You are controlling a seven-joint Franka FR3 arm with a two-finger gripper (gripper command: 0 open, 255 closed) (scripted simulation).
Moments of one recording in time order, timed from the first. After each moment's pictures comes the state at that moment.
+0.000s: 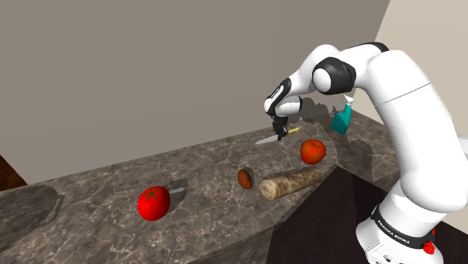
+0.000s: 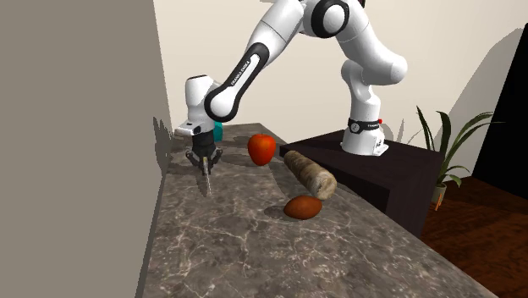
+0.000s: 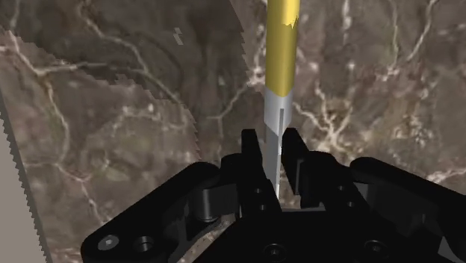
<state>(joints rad) -0.10 0.82 -0.32 -1.71 0.35 2.48 -1.85</state>
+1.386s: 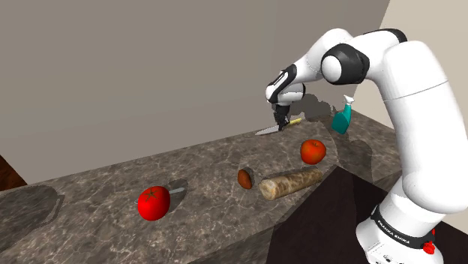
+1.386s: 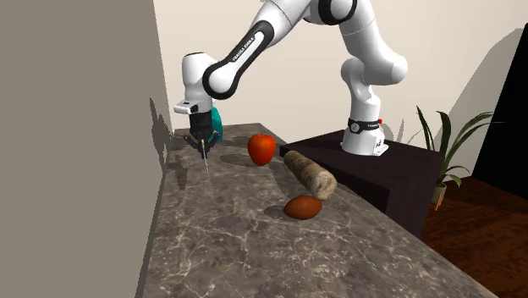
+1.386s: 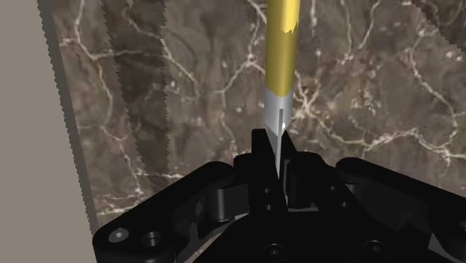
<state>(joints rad) -0.07 0.69 -0.36 -1.74 0.30 2.38 -1.82</state>
